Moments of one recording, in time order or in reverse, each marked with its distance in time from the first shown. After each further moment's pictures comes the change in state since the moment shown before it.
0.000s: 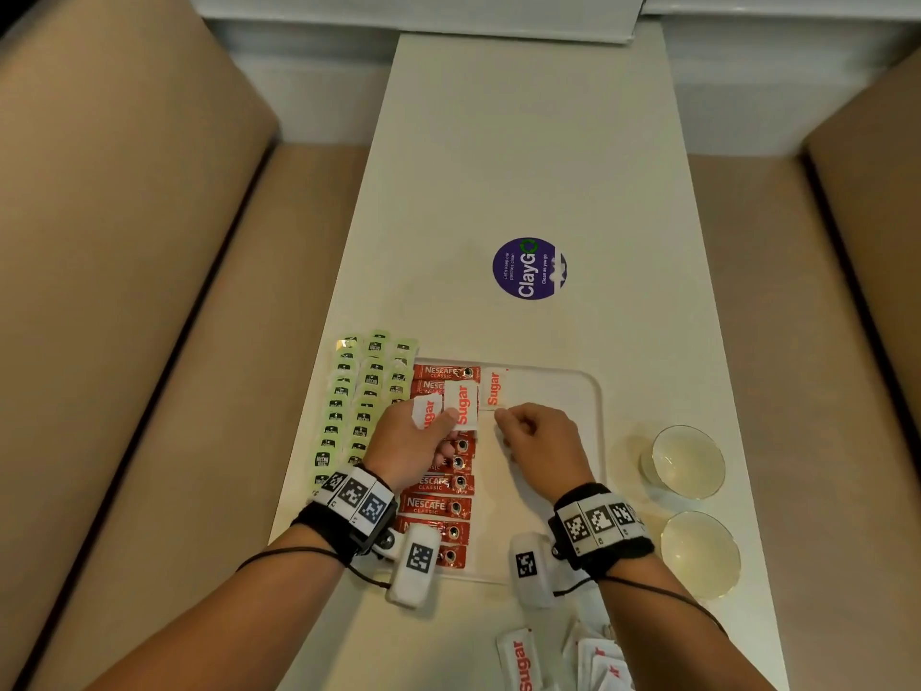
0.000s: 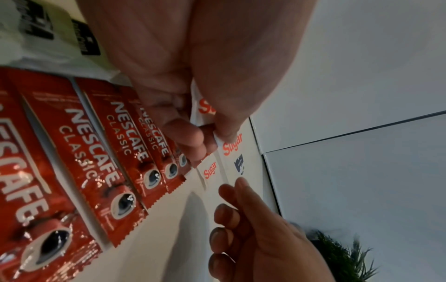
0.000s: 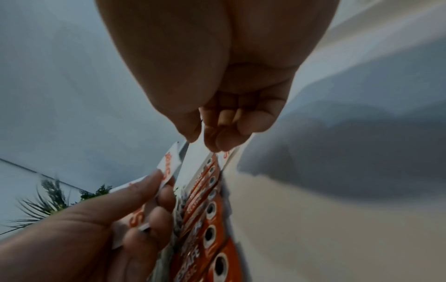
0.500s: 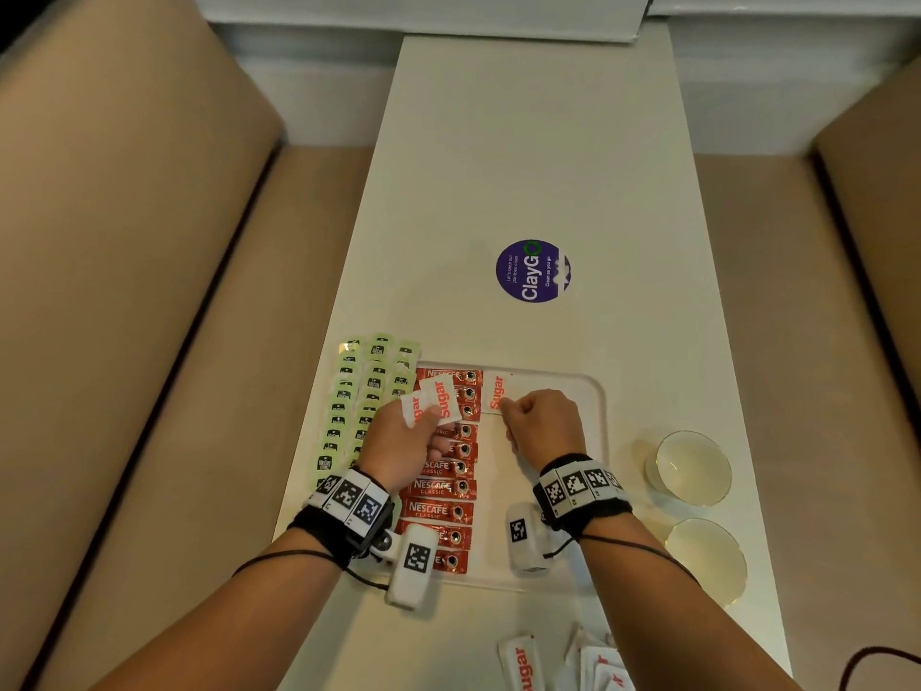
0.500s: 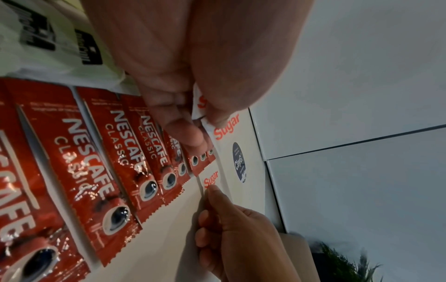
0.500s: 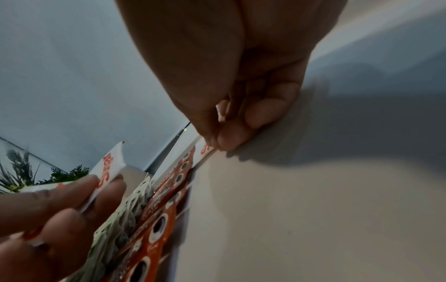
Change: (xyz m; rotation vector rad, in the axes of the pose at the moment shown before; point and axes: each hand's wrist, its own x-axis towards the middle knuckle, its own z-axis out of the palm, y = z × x) left_hand 0.006 -0.002 -0.004 -0.104 0.072 -0.032; right_hand 0.038 0.001 0.006 -0.182 0.062 0.079
